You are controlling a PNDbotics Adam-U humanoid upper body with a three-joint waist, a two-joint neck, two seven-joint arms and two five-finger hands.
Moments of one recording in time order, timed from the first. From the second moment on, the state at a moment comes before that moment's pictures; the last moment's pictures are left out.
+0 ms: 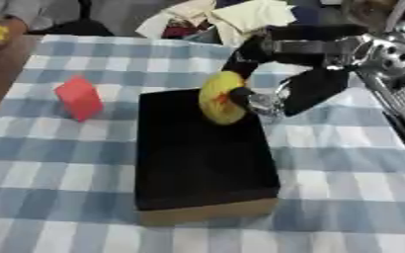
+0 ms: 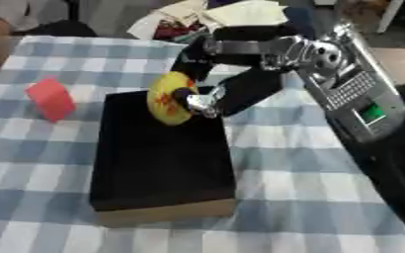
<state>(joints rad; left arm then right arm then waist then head) -0.27 0.37 0.13 -1.98 -0.23 -0.36 0.60 -1.01 -0.44 0.42 -1.64 0.24 0.06 0.81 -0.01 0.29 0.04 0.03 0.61</state>
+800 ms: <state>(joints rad) -0.28 0.37 0.13 -1.98 -0.23 -0.36 0.60 -1.00 -0.38 0.49 -1.62 0.46 -0.12 0.77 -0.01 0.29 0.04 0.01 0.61</state>
